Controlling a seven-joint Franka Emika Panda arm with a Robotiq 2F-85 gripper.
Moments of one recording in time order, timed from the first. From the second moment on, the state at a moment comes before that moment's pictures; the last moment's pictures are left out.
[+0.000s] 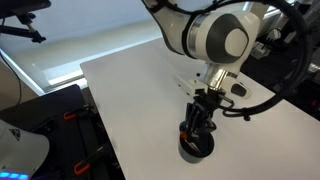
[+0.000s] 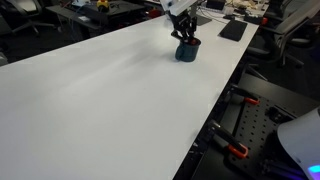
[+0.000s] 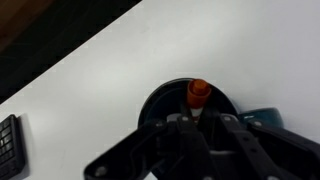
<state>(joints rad) -0.12 0.58 -0.21 -1.90 -0.33 1.98 0.36</state>
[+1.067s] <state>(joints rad) -0.12 0.55 -0.23 -1.83 -0.33 1.98 0.38</state>
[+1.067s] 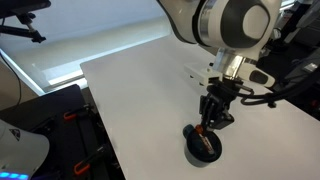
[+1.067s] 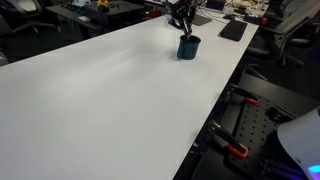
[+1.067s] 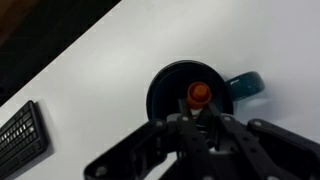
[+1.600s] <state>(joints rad) -0.12 0.43 -0.23 -1.79 -0.33 1.97 0.40</state>
